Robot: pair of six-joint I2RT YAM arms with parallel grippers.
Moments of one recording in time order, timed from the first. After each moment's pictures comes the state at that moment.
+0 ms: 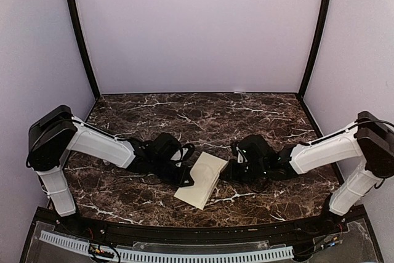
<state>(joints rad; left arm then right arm) -0.94 1.81 0.90 -0.04 0.29 -0.63 0.97 1.54 0.65 0.09 -0.11 0.99</state>
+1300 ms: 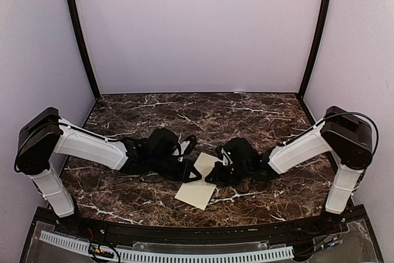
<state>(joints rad) -0.97 1.70 0.86 0.10 0.32 -0.70 0.98 1.81 0.77 0.25 -0.21 0.99</state>
